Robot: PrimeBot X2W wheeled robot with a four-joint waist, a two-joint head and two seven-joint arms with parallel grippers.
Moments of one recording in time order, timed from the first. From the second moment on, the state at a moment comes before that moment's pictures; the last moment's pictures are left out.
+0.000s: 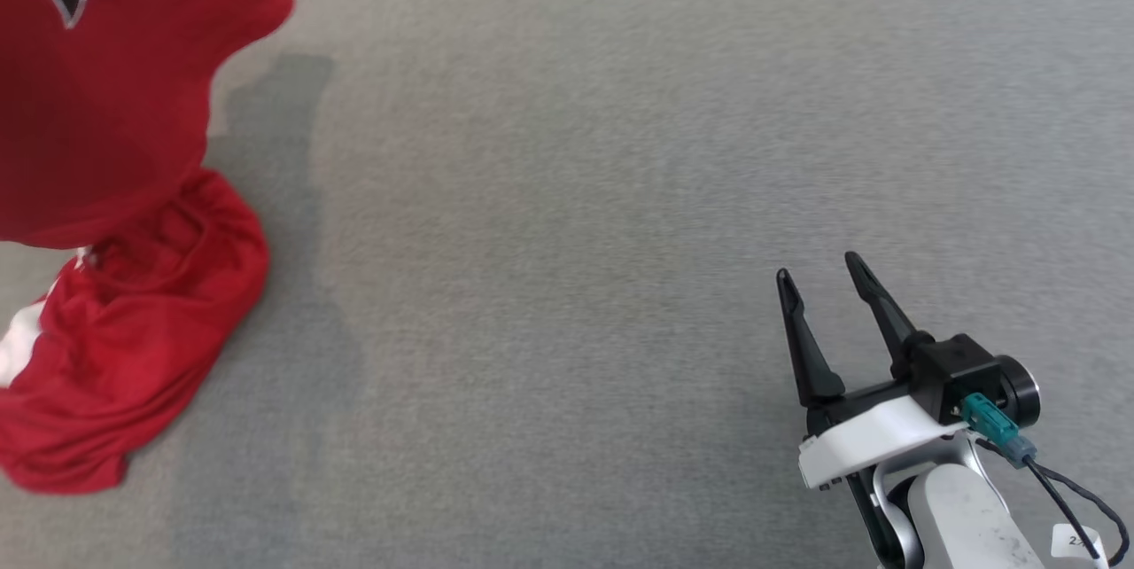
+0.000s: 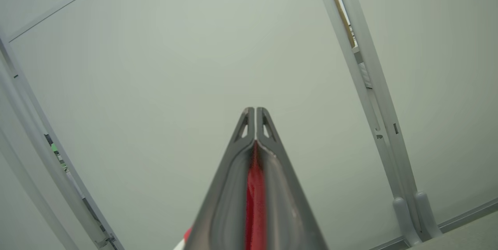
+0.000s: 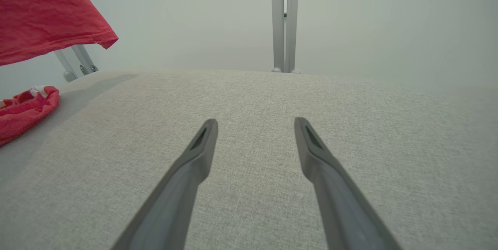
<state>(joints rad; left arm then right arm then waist) -1.06 0.59 -0.29 0.37 -0.36 -0.13 -0.09 -0.14 -0.05 0.12 0.19 0.08 0.13 -0.26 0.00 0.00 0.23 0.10</state>
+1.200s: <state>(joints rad) -0.74 0.05 -0.82 0.60 -0.56 -0.13 -0.23 -0.15 -0.05 0.12 0.17 0.15 0.13 -0.26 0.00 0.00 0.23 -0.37</state>
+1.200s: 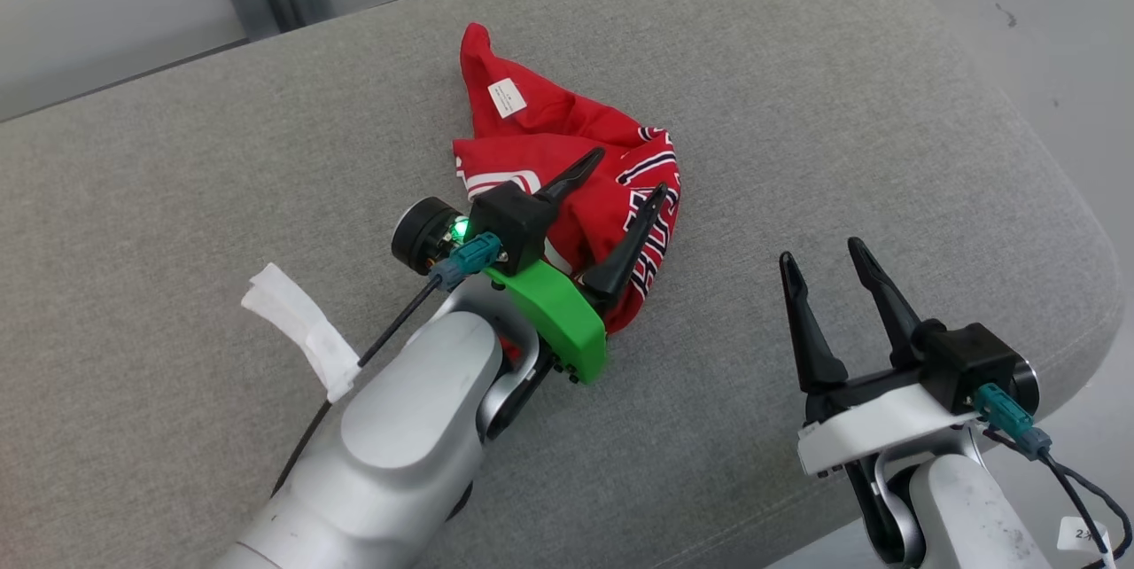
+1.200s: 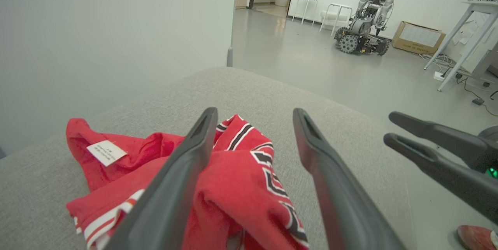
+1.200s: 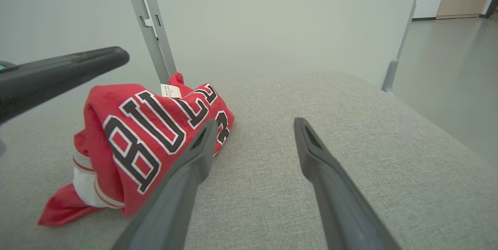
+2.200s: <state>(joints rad) 0.19 0.08 -0.18 0.02 -0.19 0.05 -0.26 0.06 -0.05 0.10 0.17 0.08 0.13 -0.26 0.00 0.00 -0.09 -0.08</state>
